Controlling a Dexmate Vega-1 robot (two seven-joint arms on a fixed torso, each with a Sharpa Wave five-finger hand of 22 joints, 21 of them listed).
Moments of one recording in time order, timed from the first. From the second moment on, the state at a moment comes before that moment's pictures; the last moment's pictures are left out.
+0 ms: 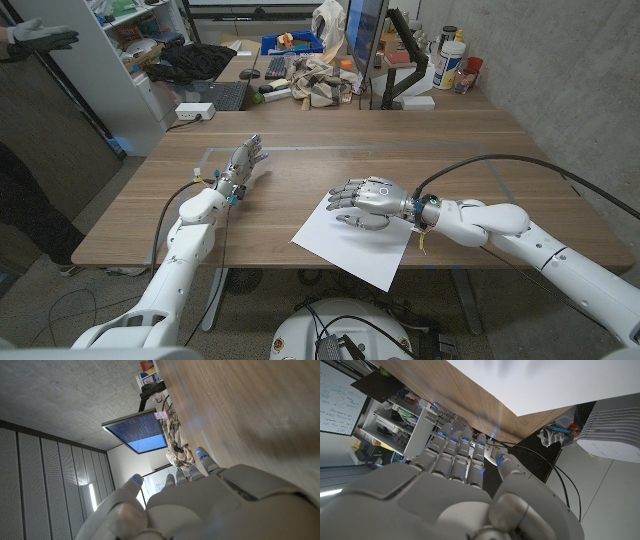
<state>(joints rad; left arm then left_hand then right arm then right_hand) 0.87 0.23 -0.08 -1.19 -0.19 -0.21 -0.39 0.05 0.09 0.50 0.18 0.21 -0.17 -0.08 0.19 0.18 -0.17 -0.09 0.20 0.18 -0.17 -0.03 0.19 0.19 -0.17 -0.03 0.75 0.18 -0.92 -0.77 -0.47 -1.71 -1.16 0.73 -0.38 0.27 0.13 0.62 -0.10 0.18 0.59 -0.04 0.19 0.18 0.54 0.01 0.22 0.18 0.41 -0.04 0.18 0.17 0.32 -0.04 0.50 0.19</state>
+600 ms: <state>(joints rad) 0.88 0.24 -0.09 -1.19 -0.19 -0.20 -0.40 0.05 0.09 0.50 0.18 0.21 -0.17 -0.08 0.19 0.18 -0.17 -0.09 0.20 0.18 -0.17 -0.03 0.19 0.19 -0.17 -0.03 0.75 0.18 -0.92 -0.77 -0.50 -1.71 -1.17 0.71 -0.38 0.27 0.13 0.63 -0.12 0.18 0.59 -0.04 0.19 0.18 0.54 0.01 0.22 0.18 0.41 -0.04 0.18 0.17 0.32 -0.04 0.50 0.19</state>
